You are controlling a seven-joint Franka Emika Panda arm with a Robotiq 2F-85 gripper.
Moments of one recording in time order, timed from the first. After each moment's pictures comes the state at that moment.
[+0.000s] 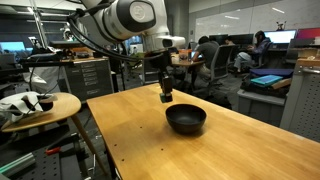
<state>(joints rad) -0.04 0.08 -0.03 -2.41 -0.21 2.60 0.56</state>
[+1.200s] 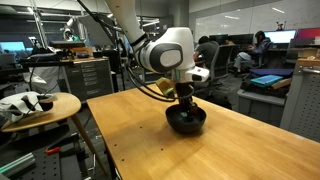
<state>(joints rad) -0.05 0.52 -0.06 -2.11 0.04 2.78 0.24</state>
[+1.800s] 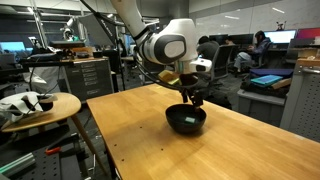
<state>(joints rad) -0.04 0.49 -0.05 -2.05 0.05 2.72 0.19</state>
